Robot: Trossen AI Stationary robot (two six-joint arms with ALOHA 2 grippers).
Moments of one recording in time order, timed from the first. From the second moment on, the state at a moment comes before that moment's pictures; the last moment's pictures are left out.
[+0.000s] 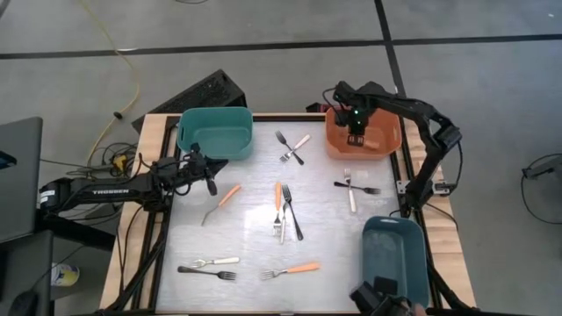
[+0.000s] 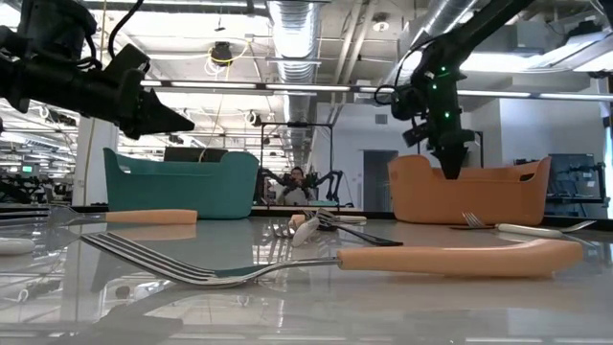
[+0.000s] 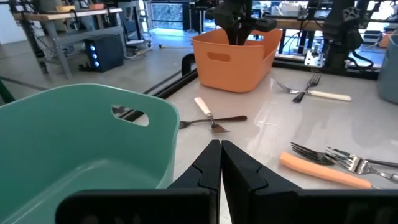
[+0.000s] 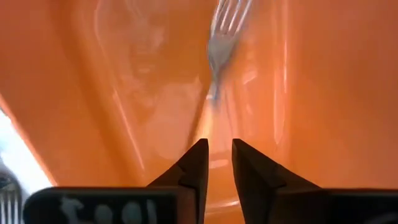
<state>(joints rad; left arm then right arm) 0.29 0.57 0.04 0.48 -0.22 -0.01 -0.85 1.76 1.35 -1.14 0.16 -0.64</state>
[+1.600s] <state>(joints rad) -0.02 0.91 0.37 0.21 -0.06 -0.02 0.04 1.17 0.93 -0.57 0.05 -0.08</state>
